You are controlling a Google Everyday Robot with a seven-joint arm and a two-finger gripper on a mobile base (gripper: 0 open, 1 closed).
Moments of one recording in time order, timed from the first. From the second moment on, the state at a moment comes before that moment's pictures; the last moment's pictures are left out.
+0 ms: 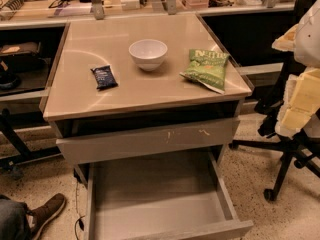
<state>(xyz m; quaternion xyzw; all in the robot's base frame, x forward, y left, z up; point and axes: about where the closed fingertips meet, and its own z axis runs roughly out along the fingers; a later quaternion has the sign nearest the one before) 0.438 -0.217 0.976 -0.60 0.78 -0.03 0.16</state>
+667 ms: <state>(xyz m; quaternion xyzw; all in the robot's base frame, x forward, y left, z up) 0.459 -0.190 0.977 -0.62 0.76 -0.04 0.17</state>
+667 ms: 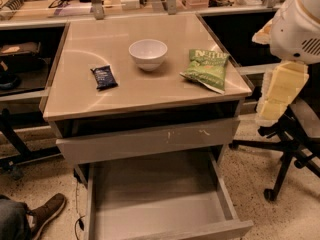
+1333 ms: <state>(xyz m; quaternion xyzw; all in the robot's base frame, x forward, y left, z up) 0.544 -0.103 0.974 -0.68 0.71 -0.01 0.18</state>
